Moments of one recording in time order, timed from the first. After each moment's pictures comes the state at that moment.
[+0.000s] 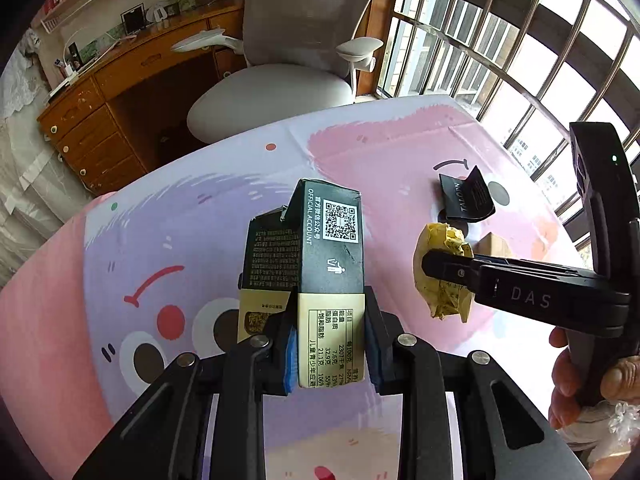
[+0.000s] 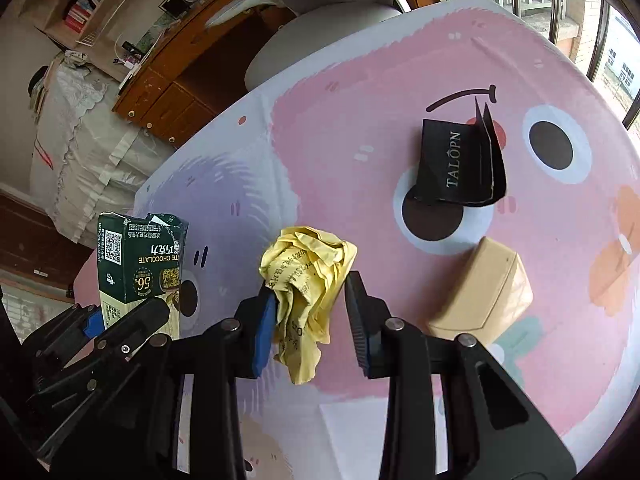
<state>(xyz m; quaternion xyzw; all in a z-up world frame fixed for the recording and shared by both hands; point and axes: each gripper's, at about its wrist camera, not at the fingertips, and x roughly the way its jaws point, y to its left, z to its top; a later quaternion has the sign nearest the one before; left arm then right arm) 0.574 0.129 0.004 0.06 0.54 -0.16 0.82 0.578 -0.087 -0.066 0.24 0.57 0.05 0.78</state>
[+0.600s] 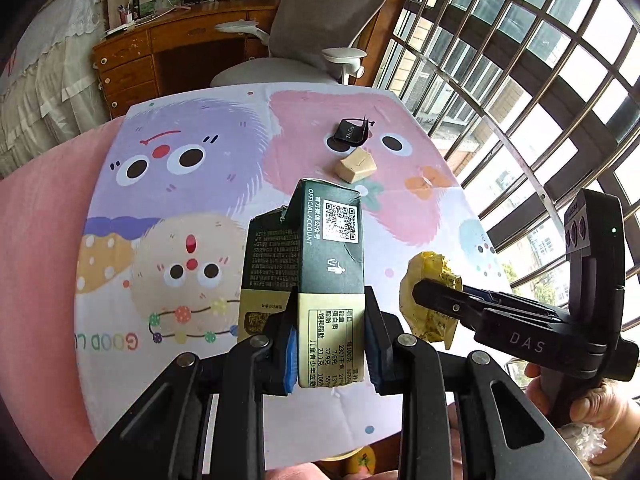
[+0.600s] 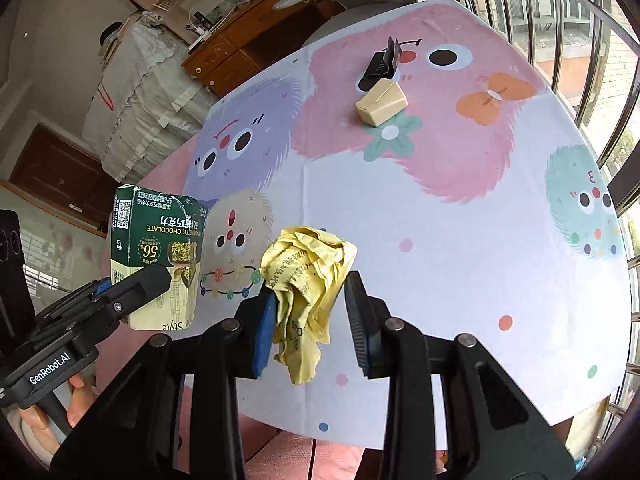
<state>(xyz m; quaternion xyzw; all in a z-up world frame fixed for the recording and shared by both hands) 0.249 0.046 0.085 -0.05 0.53 -0.10 0.84 0.297 -0.172 0.028 0.21 0.56 0.17 0.79</state>
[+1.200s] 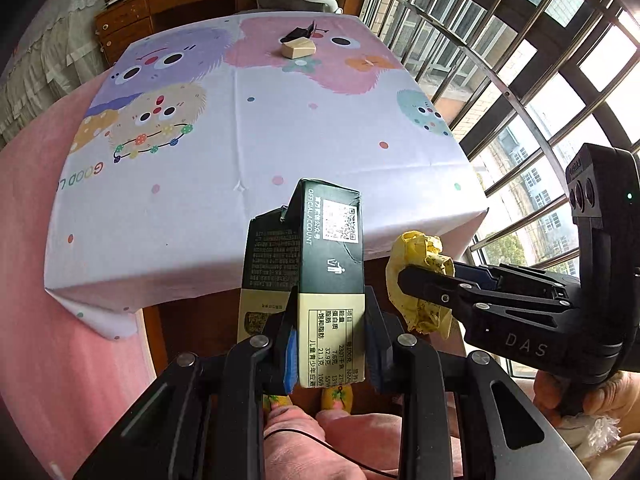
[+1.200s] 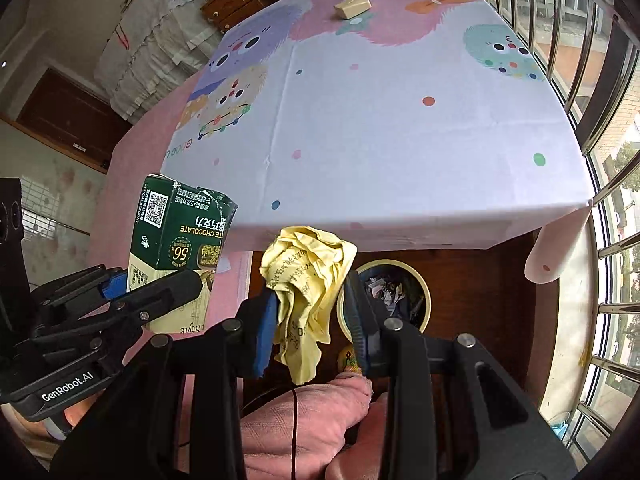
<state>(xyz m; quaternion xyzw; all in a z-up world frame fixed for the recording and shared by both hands) 0.007 -0.067 0.042 -0.03 0.59 -0.10 0.80 0.066 -0.238 0.021 0.16 0.61 0.20 0.75</state>
